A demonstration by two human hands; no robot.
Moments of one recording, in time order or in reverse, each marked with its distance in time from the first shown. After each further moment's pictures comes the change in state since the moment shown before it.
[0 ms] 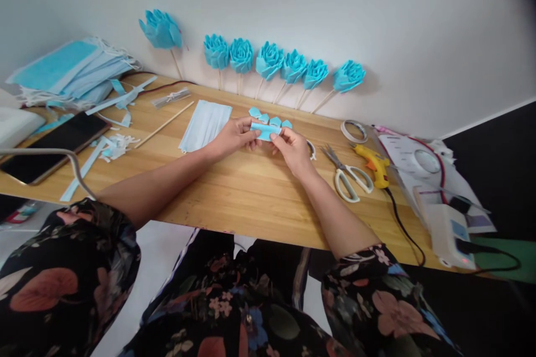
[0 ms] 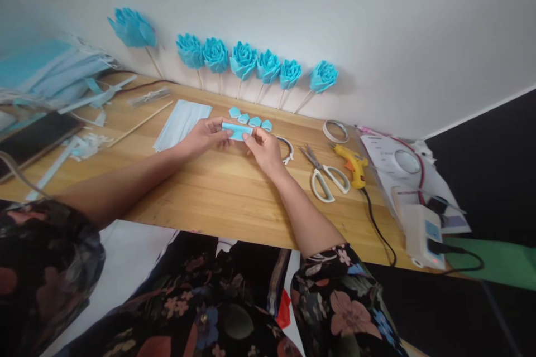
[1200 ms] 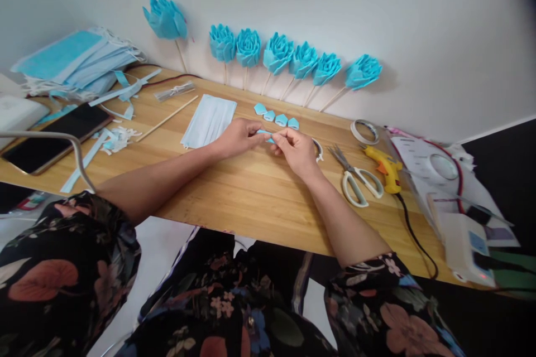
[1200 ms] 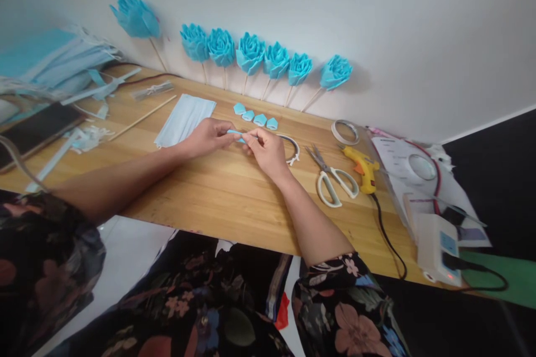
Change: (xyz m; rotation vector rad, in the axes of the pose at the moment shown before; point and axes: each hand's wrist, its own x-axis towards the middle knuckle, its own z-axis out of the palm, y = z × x) left_hand -0.003 0.002 0.001 0.500 0.025 0.129; right_hand -0.004 0.000 0.000 -0.145 -0.037 -0.059
